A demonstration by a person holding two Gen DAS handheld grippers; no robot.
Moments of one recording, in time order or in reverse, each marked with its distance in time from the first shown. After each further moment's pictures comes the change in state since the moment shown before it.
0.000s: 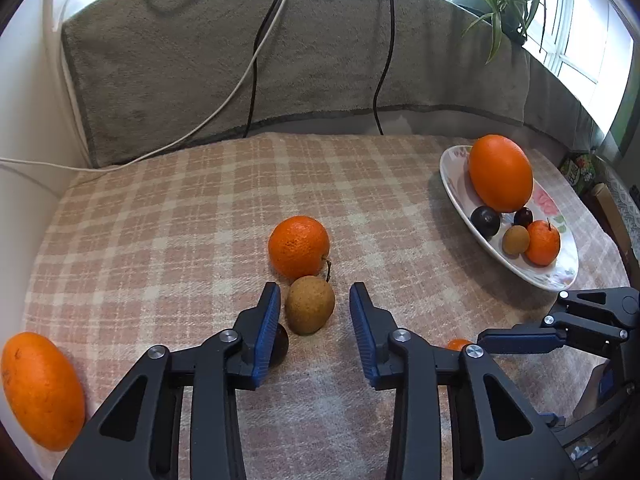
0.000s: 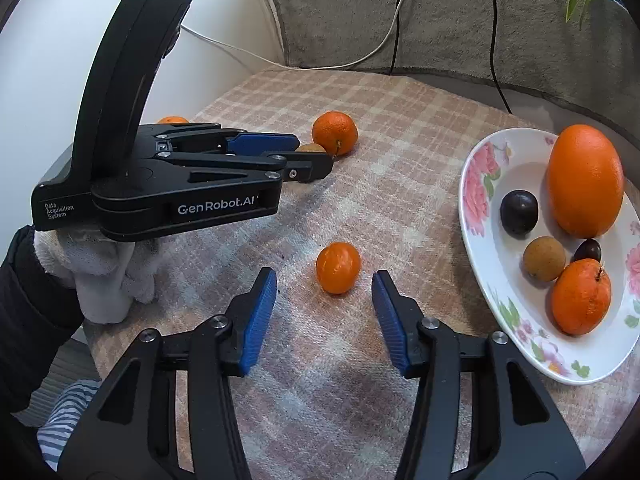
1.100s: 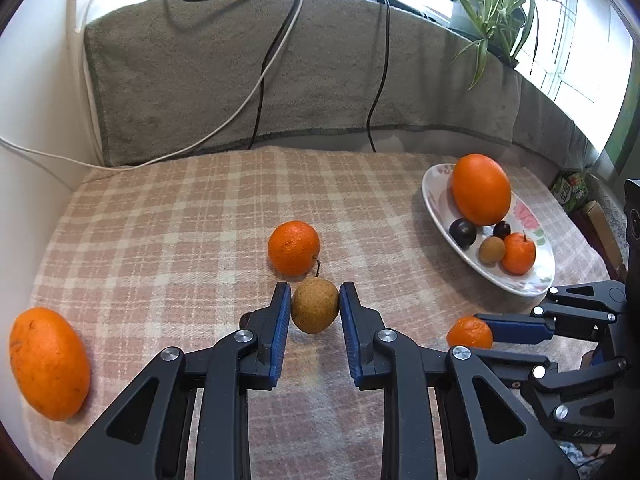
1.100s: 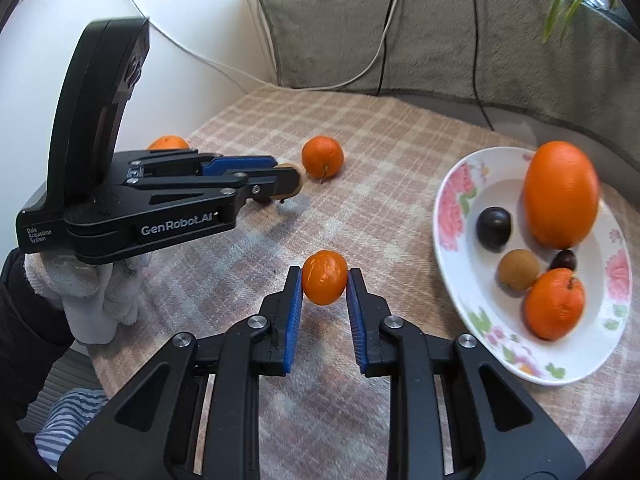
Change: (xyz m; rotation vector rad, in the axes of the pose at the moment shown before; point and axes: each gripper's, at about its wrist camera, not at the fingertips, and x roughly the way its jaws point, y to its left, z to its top) left arm -0.030 -0.002 -0.006 -0.047 -0.057 -0.019; right arm -0.025 -0.002 0.001 0.010 -0.077 -0.034
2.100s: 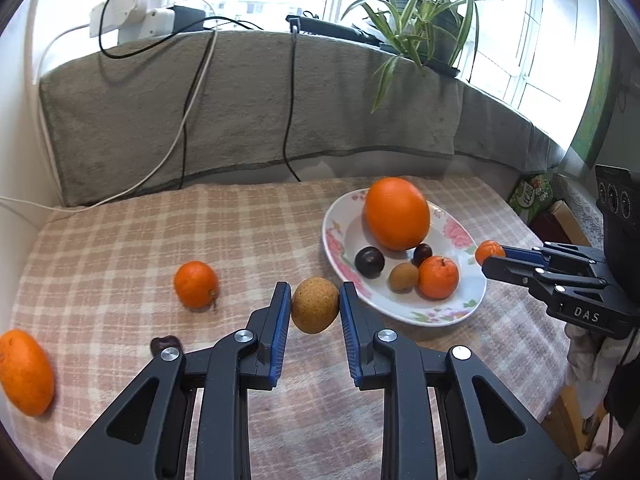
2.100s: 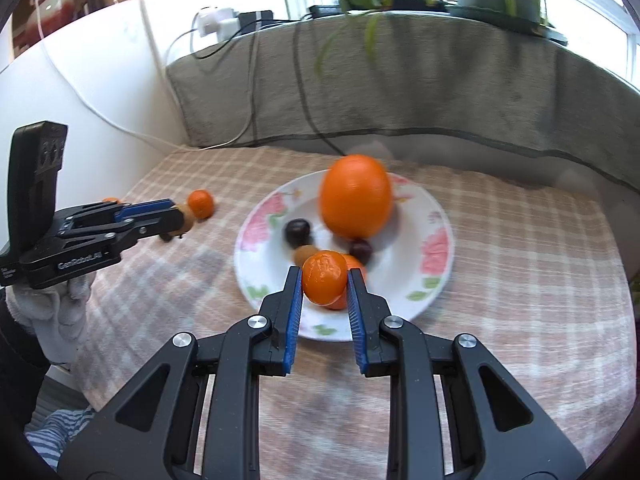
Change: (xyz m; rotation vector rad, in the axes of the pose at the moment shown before) left arm -0.013 -0.068 0.014 0.059 -0.062 -0.100; right arm -0.086 -0.103 -0.023 0.150 -0.129 -0.194
